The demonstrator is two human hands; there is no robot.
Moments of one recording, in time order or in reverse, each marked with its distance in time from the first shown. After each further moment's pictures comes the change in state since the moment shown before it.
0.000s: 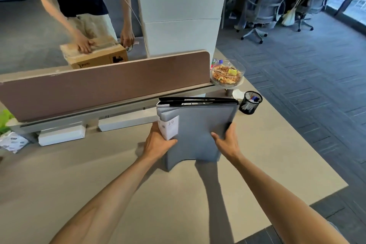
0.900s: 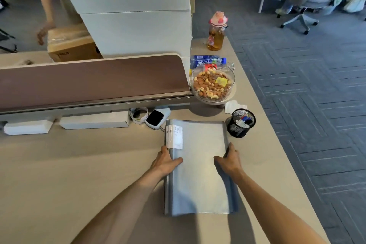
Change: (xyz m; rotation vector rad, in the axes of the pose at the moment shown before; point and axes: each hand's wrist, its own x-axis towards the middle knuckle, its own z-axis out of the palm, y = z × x) left_hand 0.084 0.073 0.214 0.134 -0.207 -0.500; right_hand 0.189 0.150 -0.083 -0.160 -0.377 0.280
